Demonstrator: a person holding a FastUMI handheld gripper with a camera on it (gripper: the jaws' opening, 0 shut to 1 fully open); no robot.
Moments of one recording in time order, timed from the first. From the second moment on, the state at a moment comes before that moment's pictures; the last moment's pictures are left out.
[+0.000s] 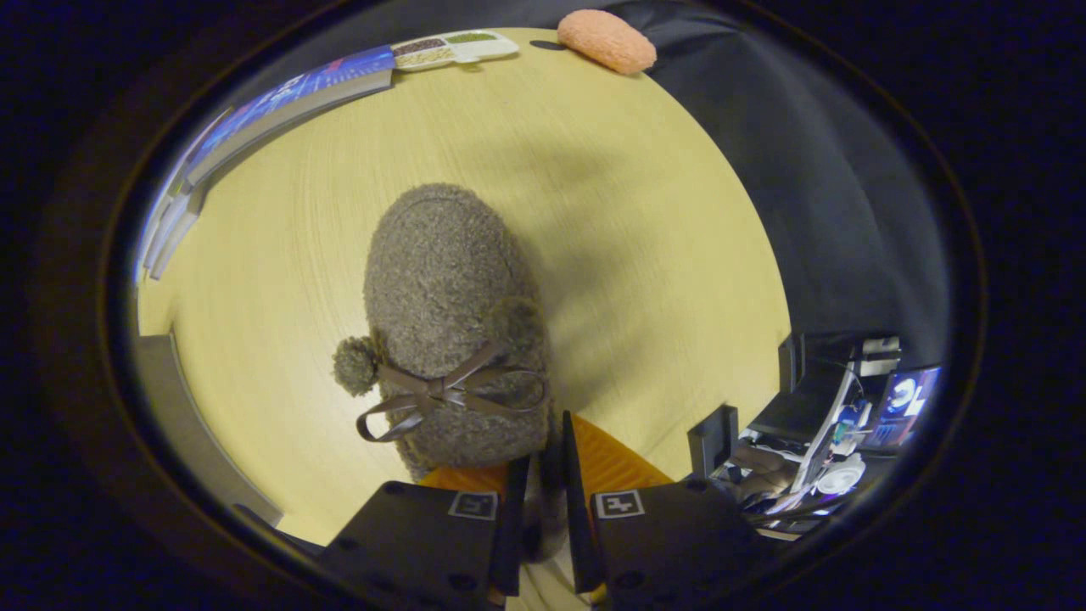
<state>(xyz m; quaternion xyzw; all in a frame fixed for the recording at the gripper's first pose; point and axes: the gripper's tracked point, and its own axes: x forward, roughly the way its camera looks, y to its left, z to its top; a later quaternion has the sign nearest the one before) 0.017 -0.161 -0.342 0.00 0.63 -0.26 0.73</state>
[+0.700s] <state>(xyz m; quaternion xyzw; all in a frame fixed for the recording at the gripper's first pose) 0.017 -0.155 -0.339 -0.05 0.62 -0.29 0.73</state>
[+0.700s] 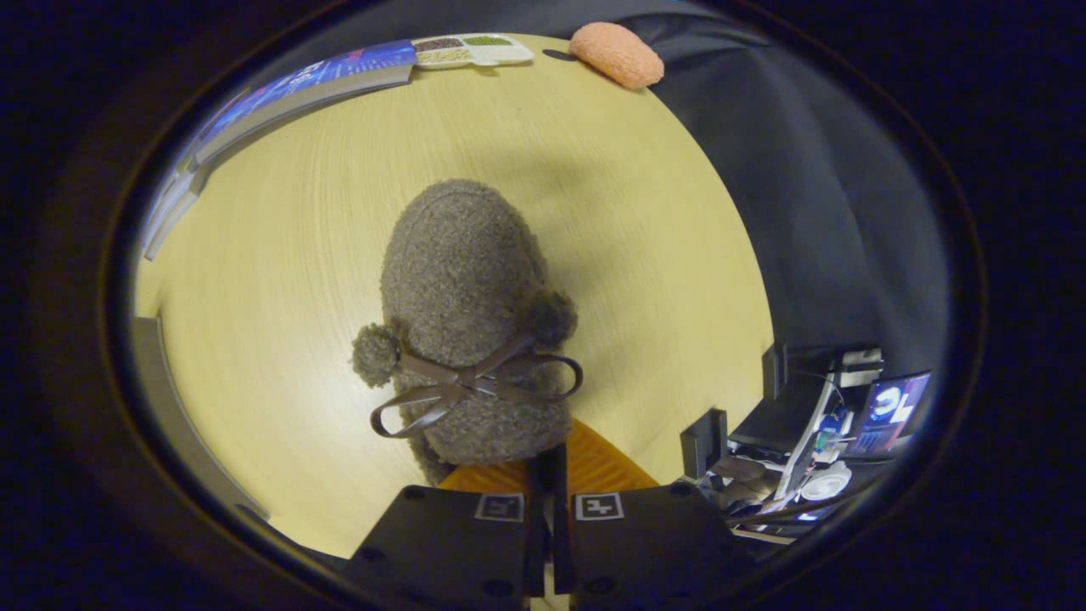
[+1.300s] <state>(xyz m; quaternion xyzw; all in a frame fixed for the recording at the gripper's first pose) 0.015 -0.160 -0.301 -0.36 0.58 -0.34 0.64</state>
